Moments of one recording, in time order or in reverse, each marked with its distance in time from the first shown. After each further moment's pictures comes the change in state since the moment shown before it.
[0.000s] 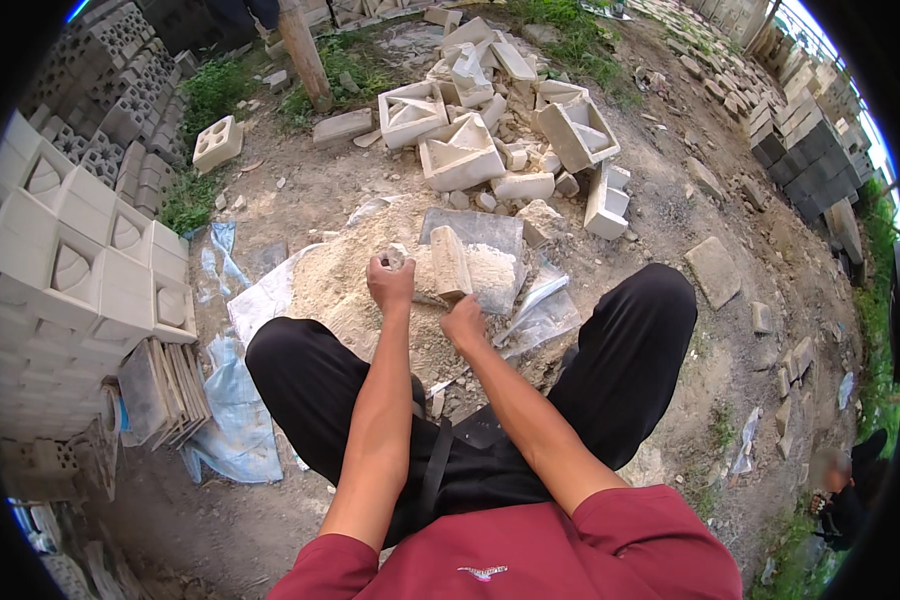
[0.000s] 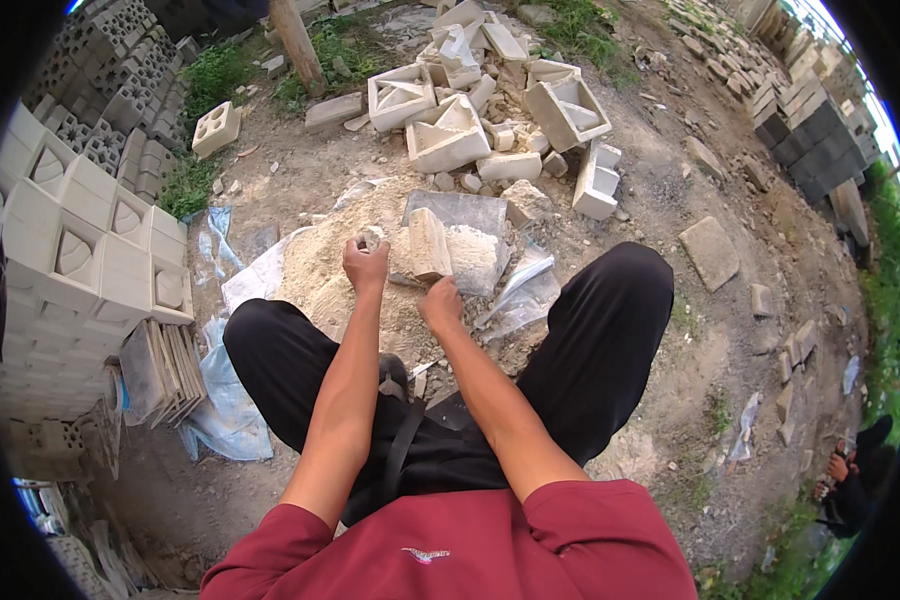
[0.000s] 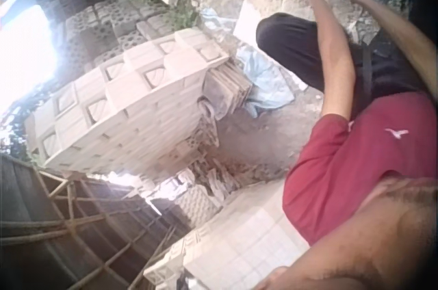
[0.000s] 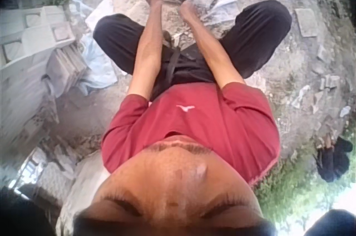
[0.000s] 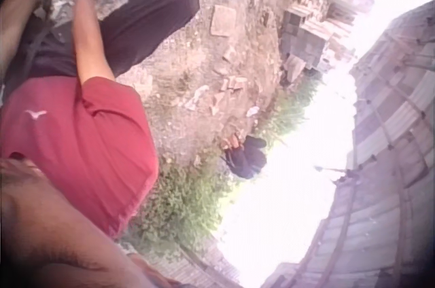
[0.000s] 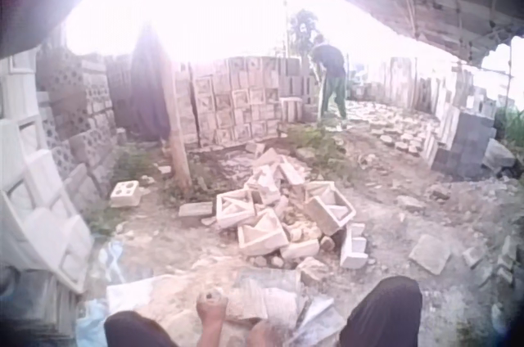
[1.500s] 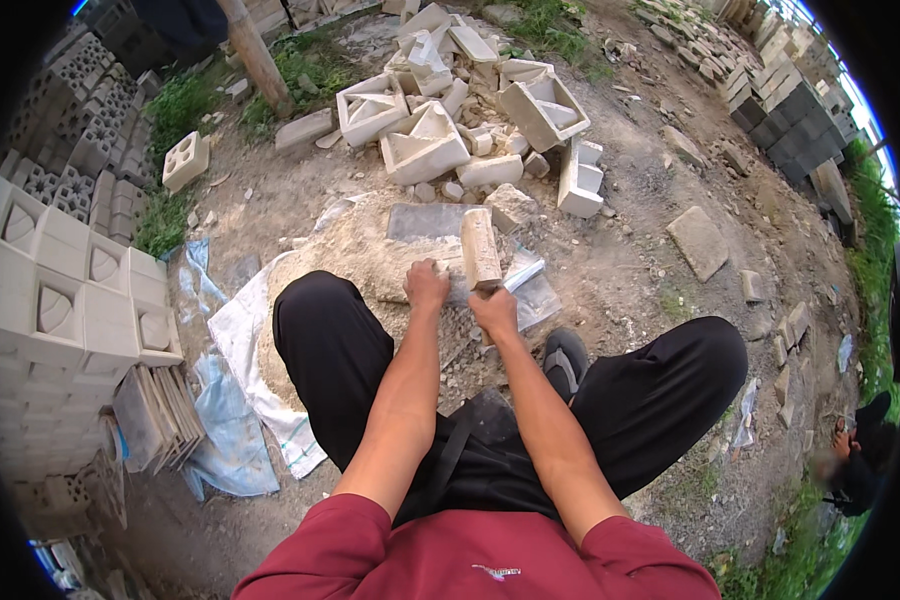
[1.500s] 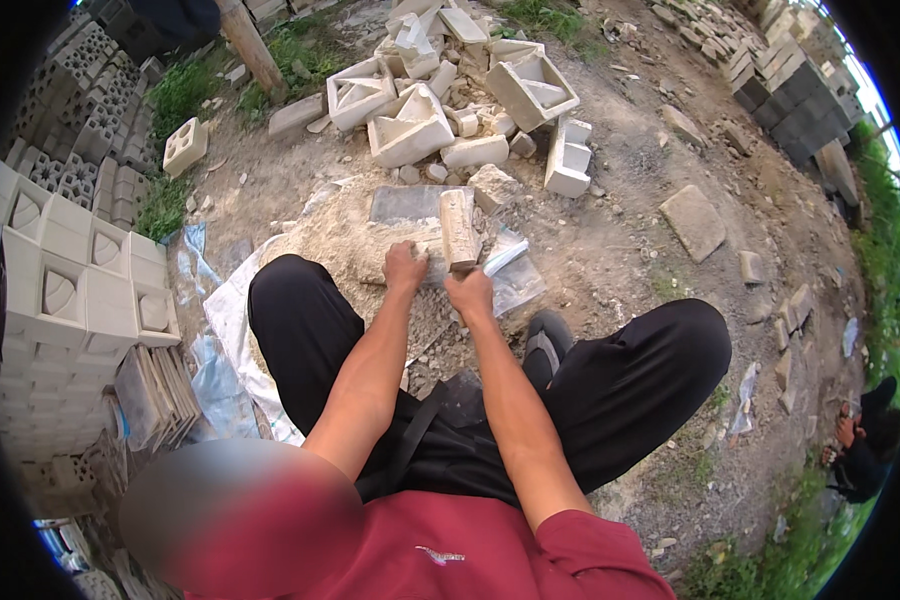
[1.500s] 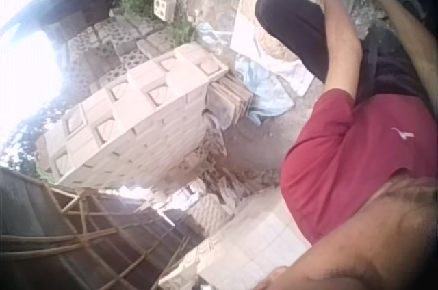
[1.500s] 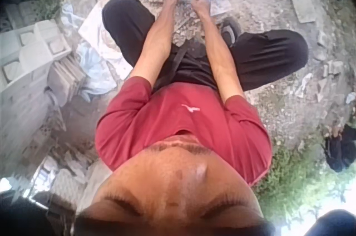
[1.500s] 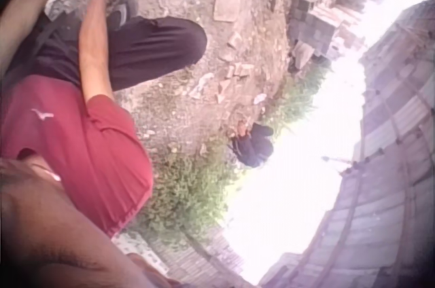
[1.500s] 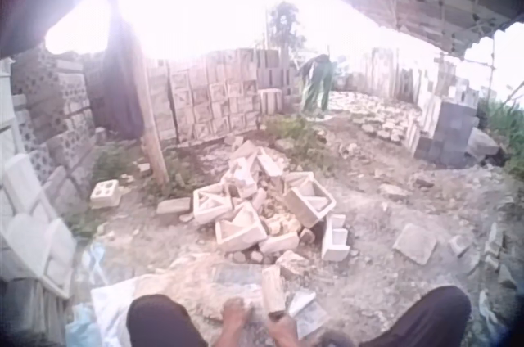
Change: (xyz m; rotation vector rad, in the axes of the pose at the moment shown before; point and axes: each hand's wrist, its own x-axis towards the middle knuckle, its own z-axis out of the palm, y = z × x) left_hand -0.069 0.007 0.098 0.355 -0.470 0.231; right_hand 0.028 0.089 -0.070 0.392 0.257 -0.084
